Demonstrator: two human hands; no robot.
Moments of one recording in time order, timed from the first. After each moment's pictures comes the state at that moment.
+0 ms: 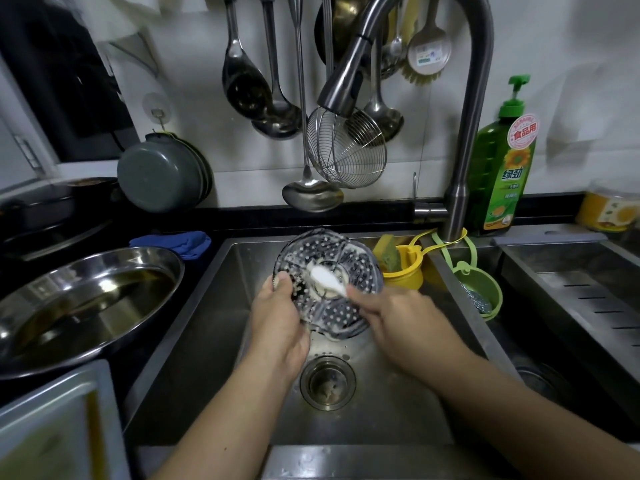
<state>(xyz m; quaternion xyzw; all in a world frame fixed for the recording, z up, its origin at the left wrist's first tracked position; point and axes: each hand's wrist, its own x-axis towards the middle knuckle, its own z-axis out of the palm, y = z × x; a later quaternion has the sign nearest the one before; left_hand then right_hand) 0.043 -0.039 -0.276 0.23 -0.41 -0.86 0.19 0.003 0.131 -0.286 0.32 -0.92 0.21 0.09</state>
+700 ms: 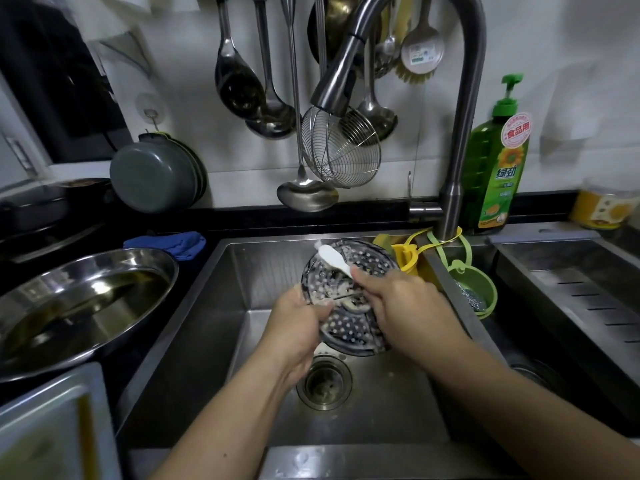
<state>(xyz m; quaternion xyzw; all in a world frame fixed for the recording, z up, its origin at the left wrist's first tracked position) 0.050 -0.020 -0.277 0.15 -0.58 -0.80 0.07 -0.009 0.133 -0.279 0.29 -0.93 0.18 0.14</state>
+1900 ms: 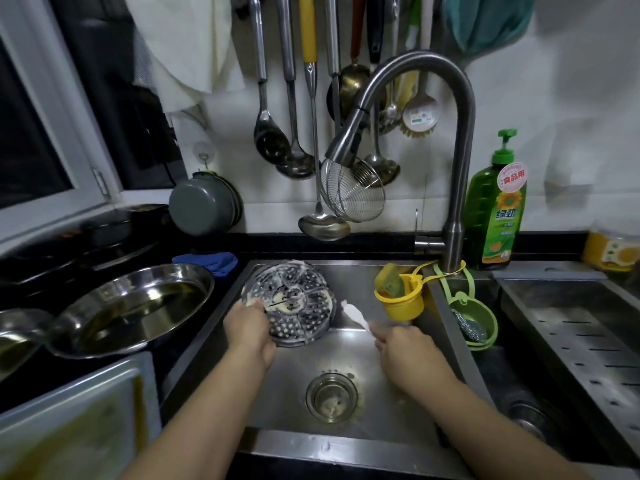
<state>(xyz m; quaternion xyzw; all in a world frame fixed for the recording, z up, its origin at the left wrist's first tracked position) 0.055 -0.064 -0.264 0.35 -0.46 -0.75 0.31 -0.005 0.152 -0.303 0.26 -0.95 0.17 0.01</state>
